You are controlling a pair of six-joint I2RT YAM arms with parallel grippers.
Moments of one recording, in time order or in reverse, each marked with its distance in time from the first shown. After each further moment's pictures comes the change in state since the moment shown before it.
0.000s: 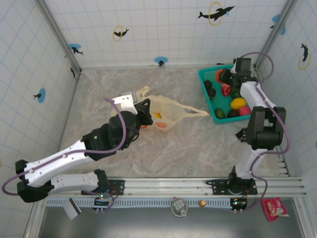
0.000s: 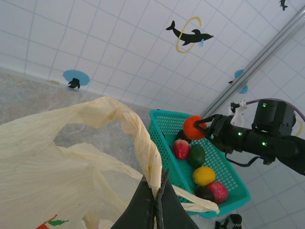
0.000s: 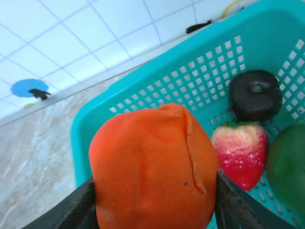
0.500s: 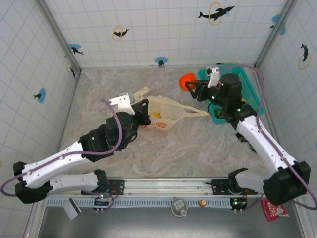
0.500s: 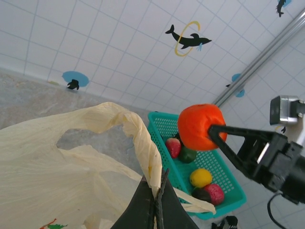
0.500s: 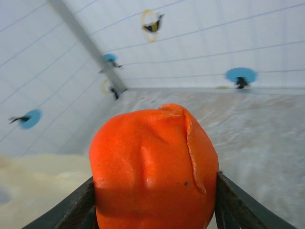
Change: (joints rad) left arm 0.000 -0.026 -0.009 0.000 0.000 -0.008; right arm 0.414 -0.592 -0.354 0.171 -0.198 -0.008
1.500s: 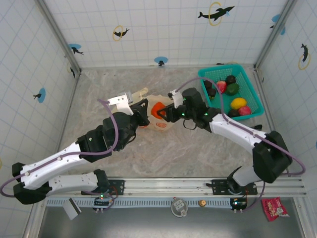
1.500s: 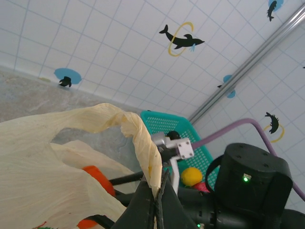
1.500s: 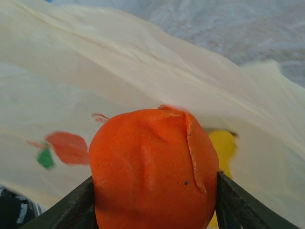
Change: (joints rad) left arm 0.000 -0.020 0.000 0.000 0.027 -0.021; right arm 0.308 0.320 0.003 0.047 -0.013 -0.088
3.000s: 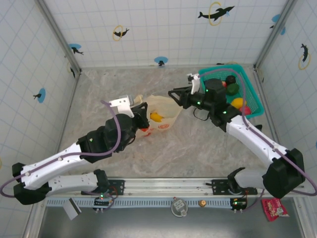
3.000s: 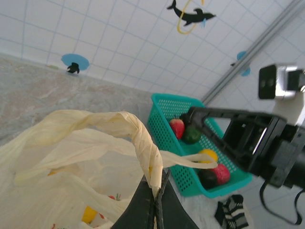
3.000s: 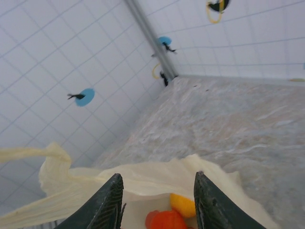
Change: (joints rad) left arm 0.016 0.035 -0.014 -0.065 0.062 0.015; right arm -0.234 -0.256 -0.023 0.089 -0.076 0.148
